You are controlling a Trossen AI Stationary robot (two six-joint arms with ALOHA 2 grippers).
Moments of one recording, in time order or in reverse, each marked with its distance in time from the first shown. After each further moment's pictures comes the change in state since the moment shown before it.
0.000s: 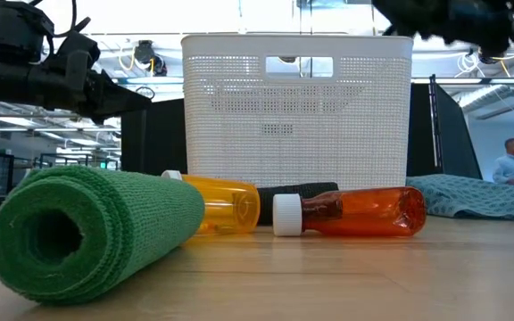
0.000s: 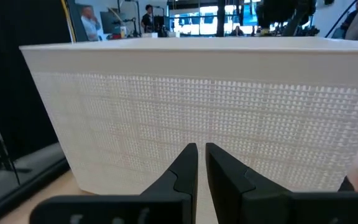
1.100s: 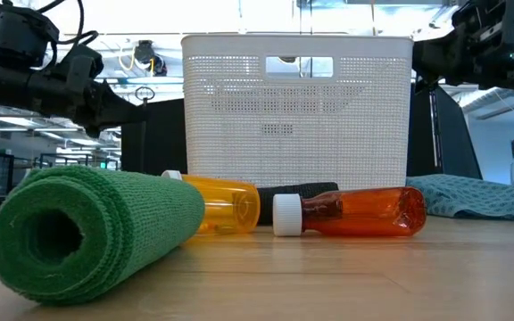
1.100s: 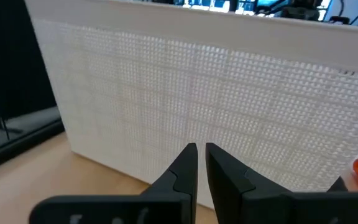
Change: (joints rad) left arm 0.000 0.000 0.000 -0.090 -0.022 -0.157; right arm 0.164 -0.214 -0.358 0.193 0.396 -0.202
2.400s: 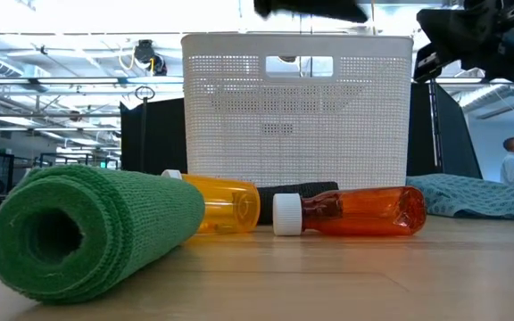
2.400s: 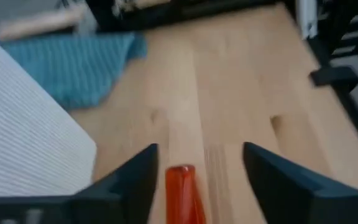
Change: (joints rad) left arm -0.632 1.277 1.596 -0.917 -0.252 0.014; right arm 0.033 0.000 -0.001 0.088 -0.209 0.119
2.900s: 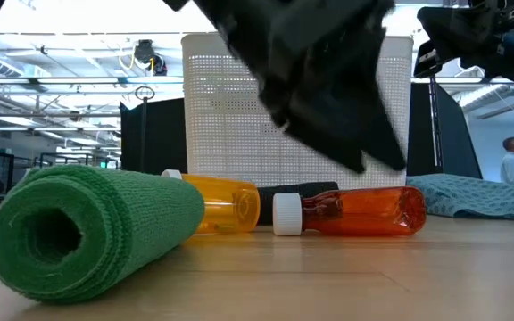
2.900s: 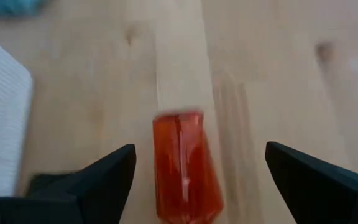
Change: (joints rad) left arm 0.113 0.166 0.001 -0.034 0.226 -0.059; right arm 0.004 0.000 0.000 0.012 0.002 -0.063
